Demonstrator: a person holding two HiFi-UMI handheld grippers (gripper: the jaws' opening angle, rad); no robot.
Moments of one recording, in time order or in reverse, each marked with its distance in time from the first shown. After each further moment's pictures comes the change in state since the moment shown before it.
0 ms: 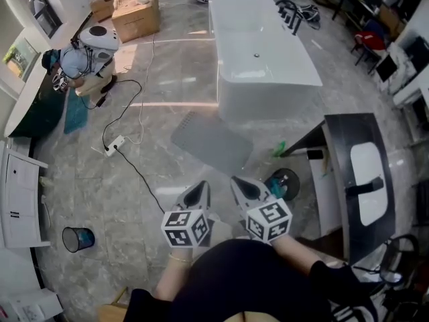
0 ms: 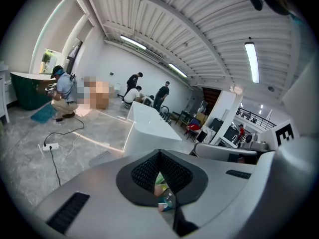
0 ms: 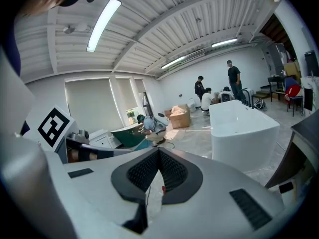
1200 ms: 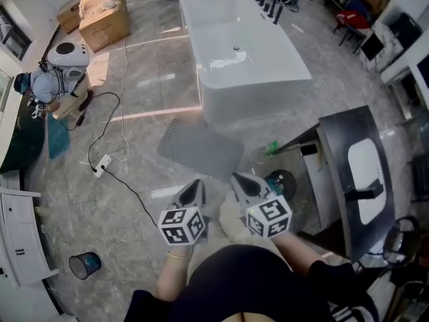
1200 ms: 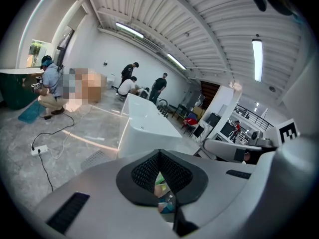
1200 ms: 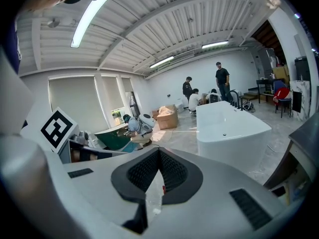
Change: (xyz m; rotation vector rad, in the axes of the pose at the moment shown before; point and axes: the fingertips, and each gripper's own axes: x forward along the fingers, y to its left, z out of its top) left arm 0.124 0.040 0.058 0.006 0.105 -0.066; right arm 0.078 -0.099 0.047 0.035 0.008 -0.145
